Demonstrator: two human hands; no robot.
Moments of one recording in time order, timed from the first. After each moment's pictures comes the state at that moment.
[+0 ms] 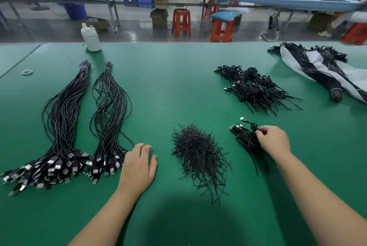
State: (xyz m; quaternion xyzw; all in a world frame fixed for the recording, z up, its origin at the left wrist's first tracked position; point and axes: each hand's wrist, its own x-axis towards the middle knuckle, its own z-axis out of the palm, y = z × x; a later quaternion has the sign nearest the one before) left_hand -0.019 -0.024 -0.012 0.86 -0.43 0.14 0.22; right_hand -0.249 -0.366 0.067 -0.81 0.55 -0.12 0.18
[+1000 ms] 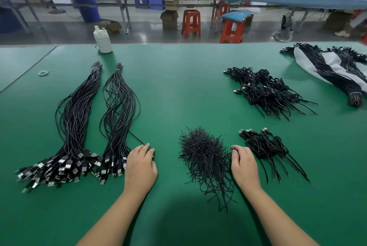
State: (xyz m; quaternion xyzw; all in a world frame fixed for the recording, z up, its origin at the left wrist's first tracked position) left_hand -0.012 -0.026 -0.013 0.91 -0.36 0.12 0.16; right_hand -0.212 -0.271 -0.018 -0.84 0.40 -0.25 0.27
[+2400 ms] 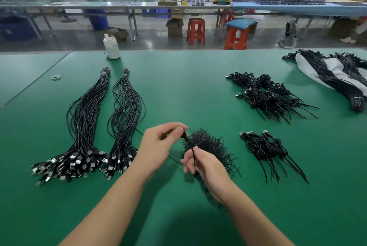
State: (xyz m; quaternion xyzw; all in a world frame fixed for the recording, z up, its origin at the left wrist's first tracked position) left_hand -0.065 -0.043 0.145 0.68 -0.33 -0.18 0.63; right_hand -0.181 -0.153 0.086 -0.64 0.15 -0.14 0.74
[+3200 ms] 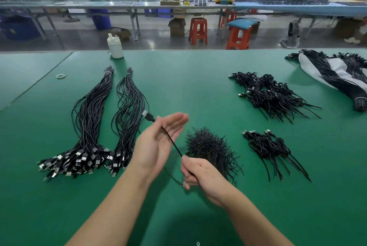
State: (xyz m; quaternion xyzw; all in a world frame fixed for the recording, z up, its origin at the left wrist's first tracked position) left_hand -0.062 -0.038 0.140 0.41 -0.24 -0.35 0.81; right_hand -0.184 -0.133 0.088 -0.64 0.10 -0.03 0.76
